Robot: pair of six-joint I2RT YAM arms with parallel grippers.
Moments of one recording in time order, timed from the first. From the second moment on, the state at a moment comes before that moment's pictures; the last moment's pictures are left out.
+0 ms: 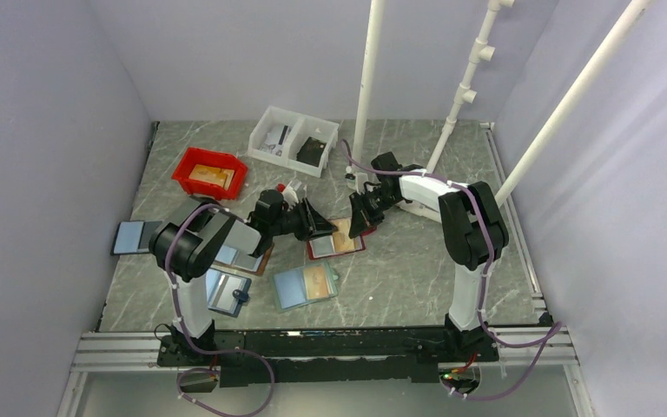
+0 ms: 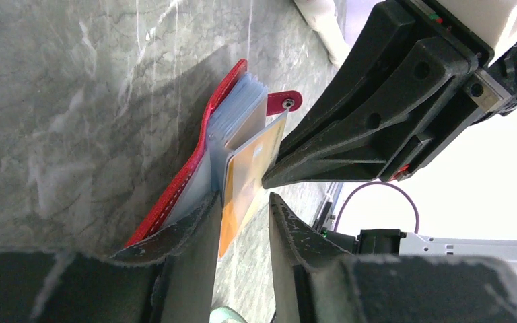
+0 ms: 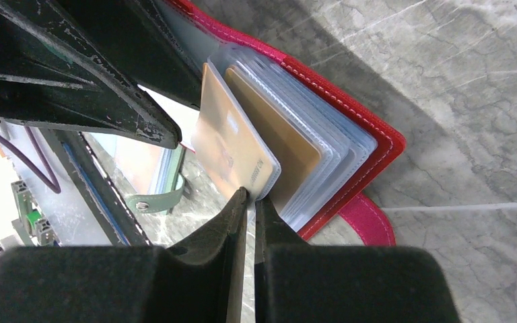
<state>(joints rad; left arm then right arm) -0.50 1.89 0.70 0.78 0.61 -1.05 0.40 1.96 1.29 -0.62 -0.73 -0.09</state>
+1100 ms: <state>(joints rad) -0.53 1.95 0.64 0.93 0.54 -1.09 0.37 1.96 1.28 -0.64 -0.78 -0.11</state>
